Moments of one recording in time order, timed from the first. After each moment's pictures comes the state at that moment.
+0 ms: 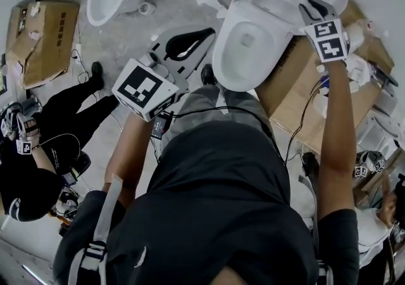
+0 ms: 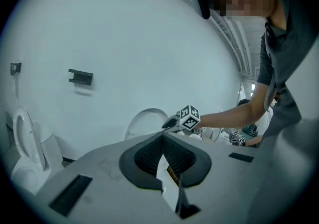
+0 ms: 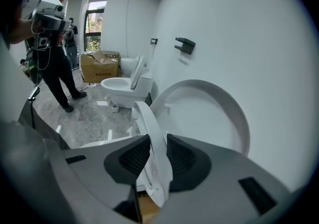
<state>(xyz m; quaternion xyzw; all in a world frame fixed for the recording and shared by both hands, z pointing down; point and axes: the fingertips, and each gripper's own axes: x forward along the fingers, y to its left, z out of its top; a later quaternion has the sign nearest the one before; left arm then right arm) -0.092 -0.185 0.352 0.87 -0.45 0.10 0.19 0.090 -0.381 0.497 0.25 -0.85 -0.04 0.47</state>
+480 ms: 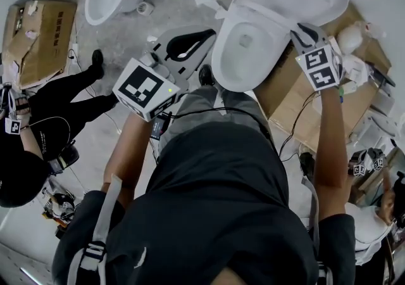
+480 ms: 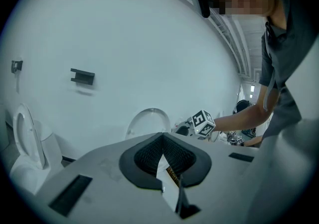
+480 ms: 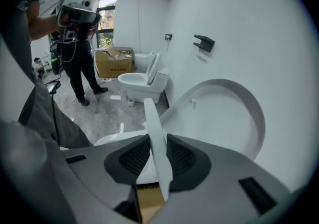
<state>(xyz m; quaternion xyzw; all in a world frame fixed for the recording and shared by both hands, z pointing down) -0.103 -0.172 0.356 0.88 -0.44 0.08 0.19 0.086 -0.290 0.509 0.18 -0.84 -0.03 0.50</state>
